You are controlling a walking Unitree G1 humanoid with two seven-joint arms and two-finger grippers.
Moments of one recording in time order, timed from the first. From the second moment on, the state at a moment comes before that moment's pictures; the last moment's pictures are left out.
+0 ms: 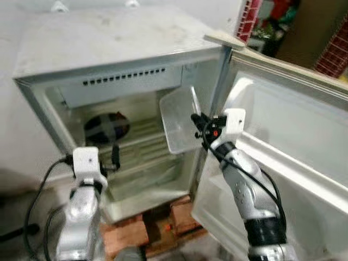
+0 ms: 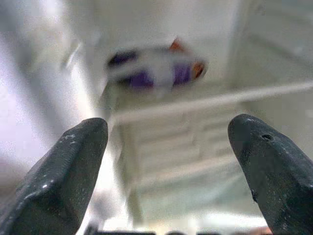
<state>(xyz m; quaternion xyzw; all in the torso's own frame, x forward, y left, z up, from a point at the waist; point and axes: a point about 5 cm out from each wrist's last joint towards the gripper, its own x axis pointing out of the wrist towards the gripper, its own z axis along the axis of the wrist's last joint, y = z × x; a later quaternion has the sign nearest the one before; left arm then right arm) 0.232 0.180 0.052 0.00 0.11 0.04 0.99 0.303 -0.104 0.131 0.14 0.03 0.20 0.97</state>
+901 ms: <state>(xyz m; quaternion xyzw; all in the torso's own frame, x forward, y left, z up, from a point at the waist) 0.220 0.180 0.054 0.00 0.16 0.04 0.99 0.309 -0.100 0.132 0.14 0.03 0.21 0.97</state>
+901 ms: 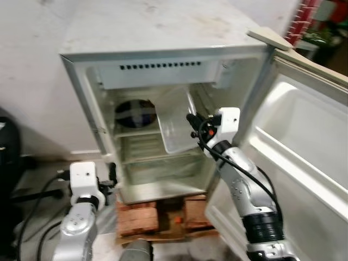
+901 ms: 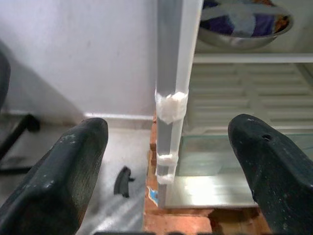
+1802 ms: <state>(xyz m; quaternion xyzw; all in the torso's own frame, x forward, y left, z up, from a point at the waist) 0.188 0.182 0.062 0.03 0.21 0.04 0.98 0.361 -0.086 0.121 0.19 0.10 0.11 0.97</state>
